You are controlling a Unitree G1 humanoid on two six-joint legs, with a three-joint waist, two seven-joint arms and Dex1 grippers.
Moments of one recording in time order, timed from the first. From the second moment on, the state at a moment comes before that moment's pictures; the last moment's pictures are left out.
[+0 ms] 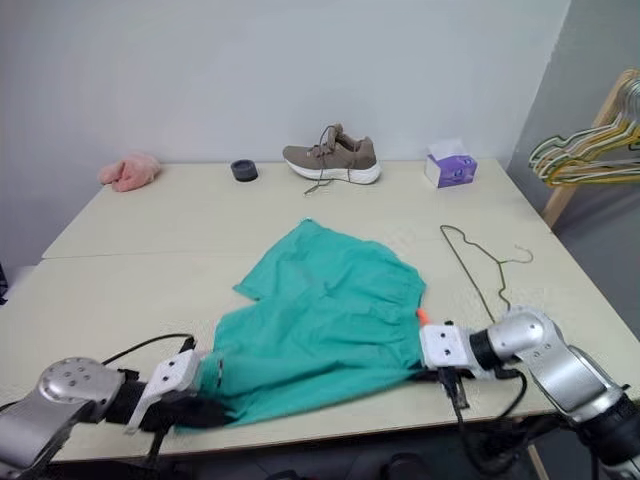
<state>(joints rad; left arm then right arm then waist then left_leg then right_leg) 0.28 1.09 0.01 -0.28 -0.42 0.31 -1.39 -0.16 -0.97 0.32 -0.41 0.21 0.33 1.31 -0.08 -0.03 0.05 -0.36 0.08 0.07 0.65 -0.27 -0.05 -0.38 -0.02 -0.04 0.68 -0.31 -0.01</state>
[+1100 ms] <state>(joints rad) -0.14 0.75 0.17 -0.34 -0.66 0.62 -0.91 -0.31 -0.74 -0.10 -0.25 0.55 0.73 0.81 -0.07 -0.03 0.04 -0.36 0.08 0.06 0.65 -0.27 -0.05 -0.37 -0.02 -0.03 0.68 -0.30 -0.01</state>
